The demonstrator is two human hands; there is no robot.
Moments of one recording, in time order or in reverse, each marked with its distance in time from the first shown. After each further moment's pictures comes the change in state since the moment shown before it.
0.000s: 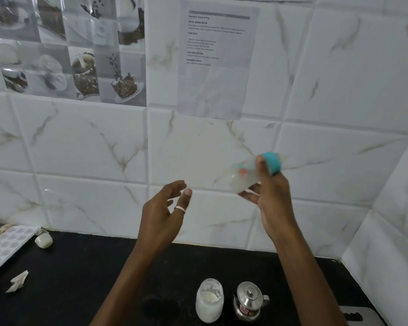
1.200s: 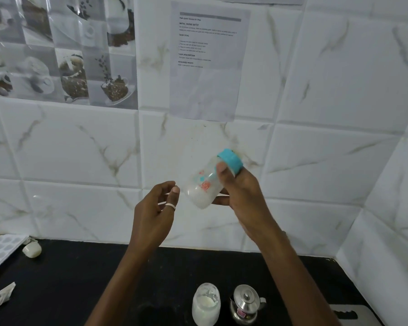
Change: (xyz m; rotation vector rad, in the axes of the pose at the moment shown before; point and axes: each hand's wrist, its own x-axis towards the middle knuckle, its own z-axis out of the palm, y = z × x) left_hand 0.019 -0.011 0.005 -0.040 0.028 -0.059; right_hand -0.013 -0.010 0.041 -0.126 -0.241 -0.005
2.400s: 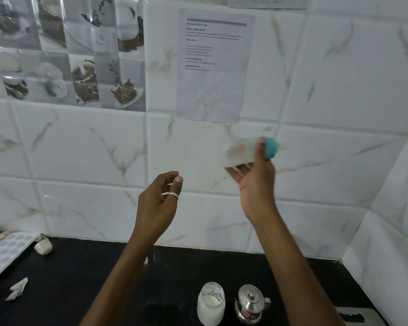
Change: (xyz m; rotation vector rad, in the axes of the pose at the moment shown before) left_hand 0.007 0.019 -0.012 -0.018 0.018 0.007; right_hand 0.034 -0.004 -0.005 0.455 0.279 -0.050
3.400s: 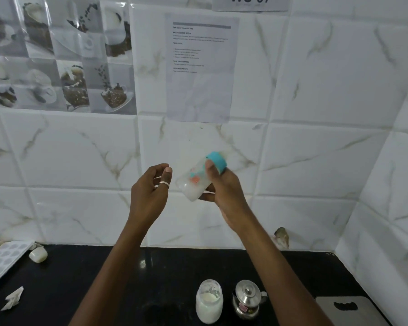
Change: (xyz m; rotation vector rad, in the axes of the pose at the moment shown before) left_hand 0.025 0.002 0.002 0.047 0.019 0.029; right_hand -0.016 0.037 -0.005 -0.394 -0.219 0.119
